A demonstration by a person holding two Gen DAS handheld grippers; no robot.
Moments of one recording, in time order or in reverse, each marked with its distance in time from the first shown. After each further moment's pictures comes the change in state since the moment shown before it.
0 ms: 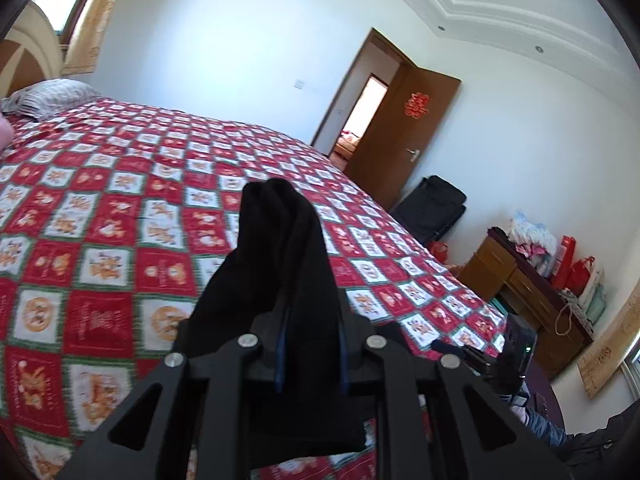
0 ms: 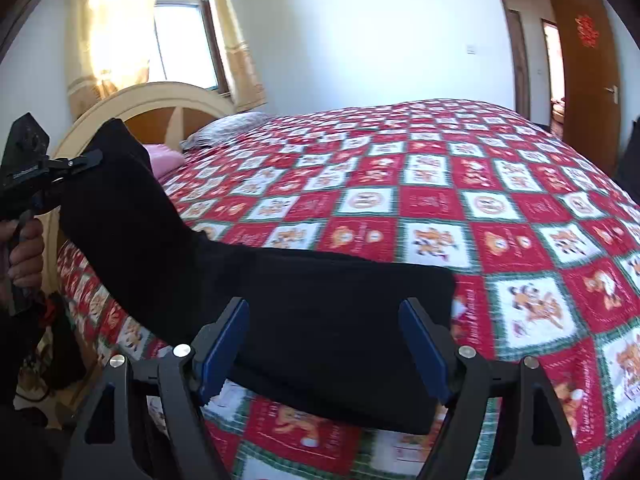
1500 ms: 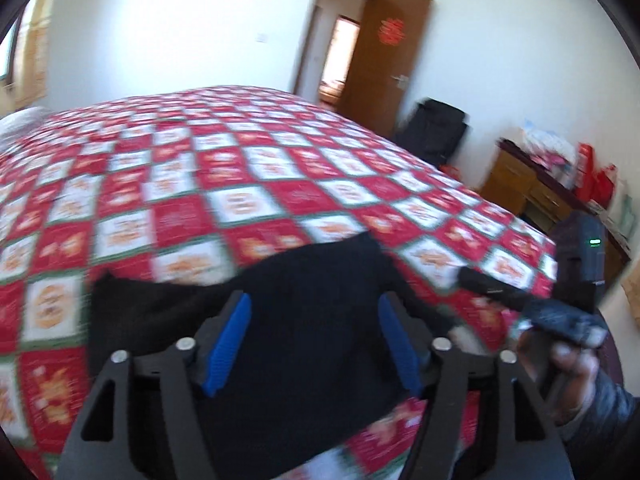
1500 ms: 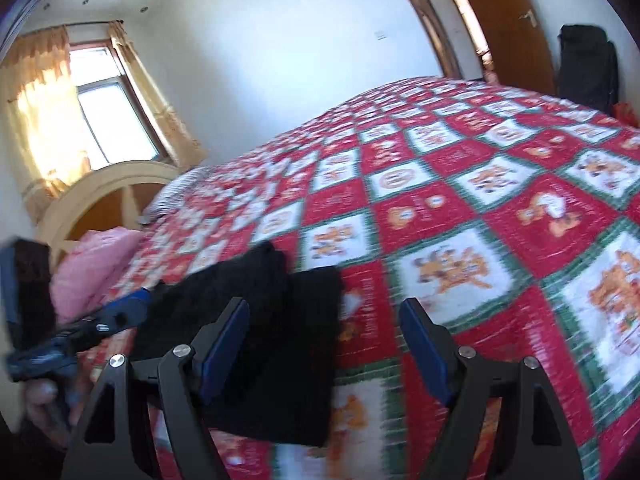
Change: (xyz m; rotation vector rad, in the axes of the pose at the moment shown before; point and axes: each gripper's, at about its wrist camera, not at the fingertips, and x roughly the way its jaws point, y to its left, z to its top) left arm 0.118 -0.087 -0.075 0.190 0.150 0.135; right arm -0.007 -0.092 -0.020 0.337 -0.093 -0.017
